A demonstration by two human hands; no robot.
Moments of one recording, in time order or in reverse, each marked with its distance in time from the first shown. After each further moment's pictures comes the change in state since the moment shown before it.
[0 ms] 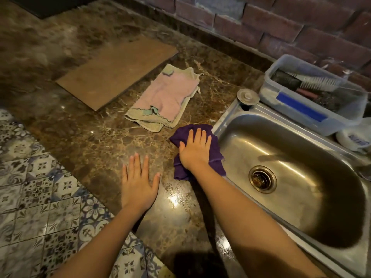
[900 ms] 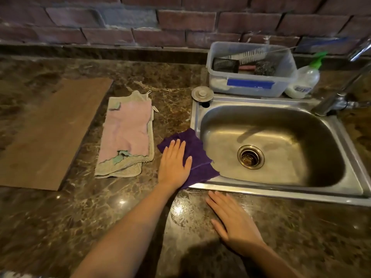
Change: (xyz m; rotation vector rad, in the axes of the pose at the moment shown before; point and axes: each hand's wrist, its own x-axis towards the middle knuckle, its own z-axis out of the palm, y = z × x) left_hand 0.144 0.103 0.011 -0.213 -0.160 0.764; right_hand -0.171 0.034 0.024 0.129 0.085 0.054
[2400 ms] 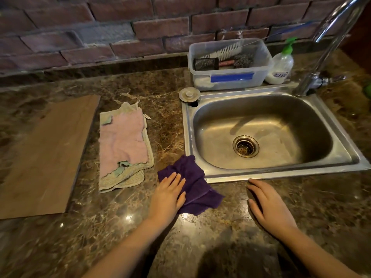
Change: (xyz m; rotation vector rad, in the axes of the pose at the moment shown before) left_hand -0.086 -0.016 -0.044 0.069 -0.033 0.374; right_hand -0.041 0.047 0.005 0.134 0.311 0.306
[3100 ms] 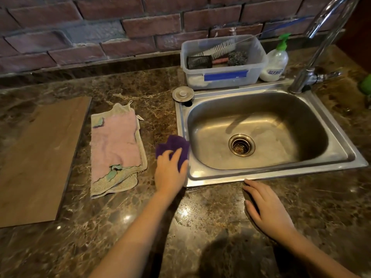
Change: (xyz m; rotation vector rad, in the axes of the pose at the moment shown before) left_hand 0.078 0.010 -0.003 -0.106 0.009 -0.378; right_hand 0.000 0.002 0.002 0.011 0.022 -0.005
